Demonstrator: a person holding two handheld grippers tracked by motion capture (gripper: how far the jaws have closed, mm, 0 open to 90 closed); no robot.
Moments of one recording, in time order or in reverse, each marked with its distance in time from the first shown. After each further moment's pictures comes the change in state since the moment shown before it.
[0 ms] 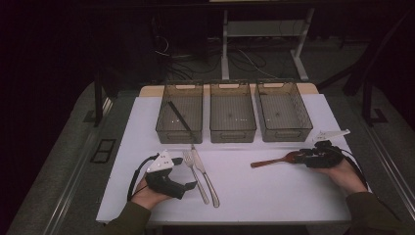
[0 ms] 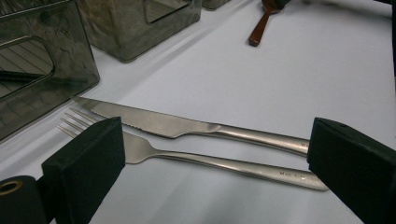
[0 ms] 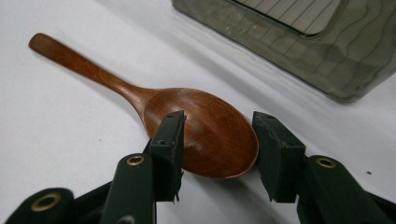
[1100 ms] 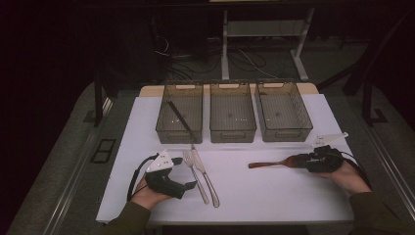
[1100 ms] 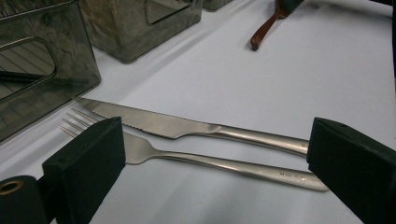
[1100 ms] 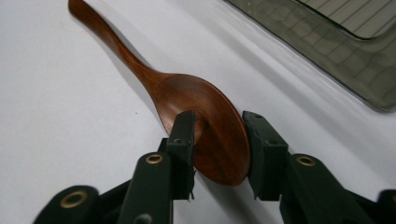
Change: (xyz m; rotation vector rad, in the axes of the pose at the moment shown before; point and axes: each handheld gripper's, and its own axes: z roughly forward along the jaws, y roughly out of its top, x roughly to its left) left arm 0.000 0.000 0.000 -0.005 0.002 -0.002; right arm 0.010 -0.003 -0.005 0.029 0.066 -0.130
